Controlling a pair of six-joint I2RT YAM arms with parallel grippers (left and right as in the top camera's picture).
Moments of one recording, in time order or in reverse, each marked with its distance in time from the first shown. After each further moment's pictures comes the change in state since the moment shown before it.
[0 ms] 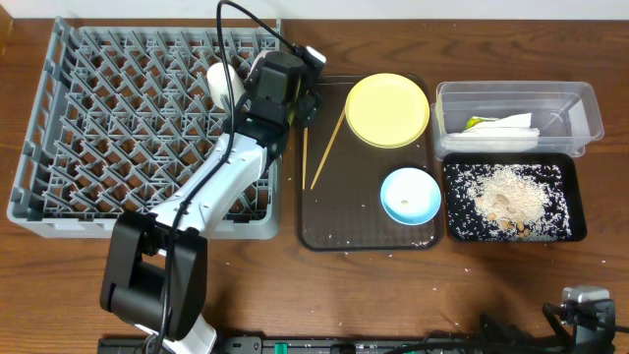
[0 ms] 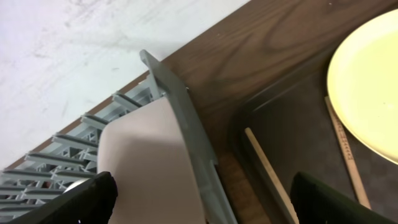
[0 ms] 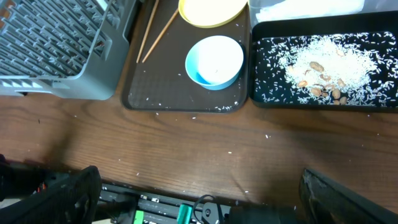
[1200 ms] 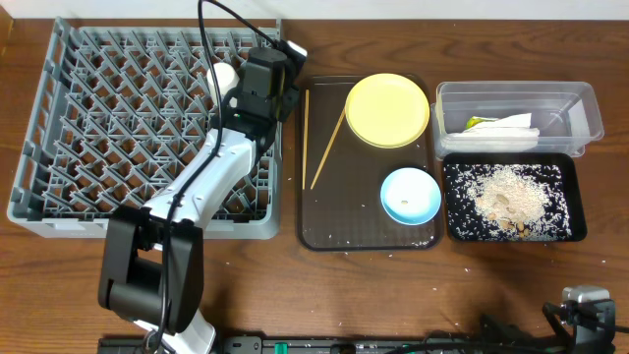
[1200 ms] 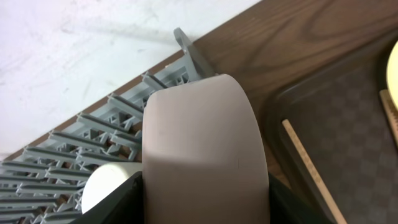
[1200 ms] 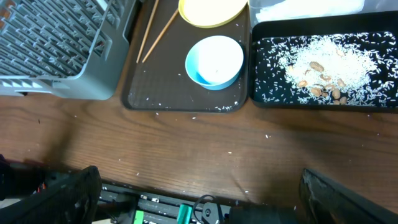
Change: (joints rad) left arm 0.057 0.011 0.002 0.010 -0.021 -0.001; right arm 0.000 0.000 0.000 0.000 0.000 0.000
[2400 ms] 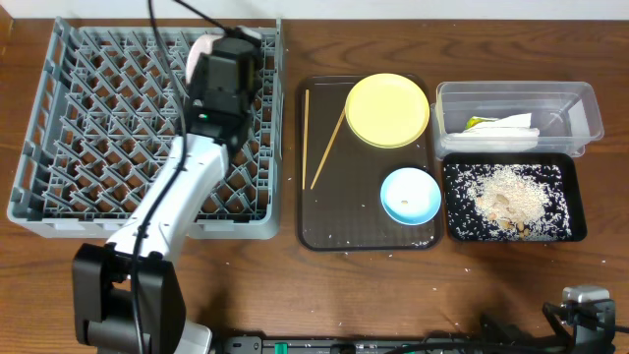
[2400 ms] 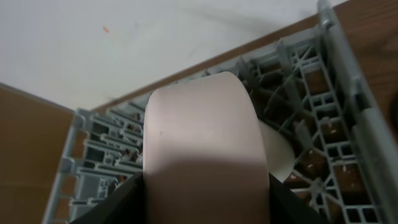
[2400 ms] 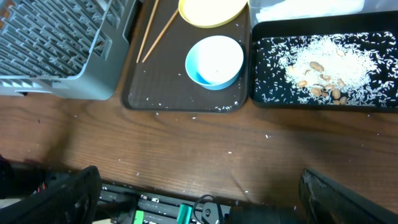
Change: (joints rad) left arm 0.112 -0.132 0.002 -0.115 -0.212 -0.006; right arm 0.000 0.000 0.000 0.000 0.000 0.000
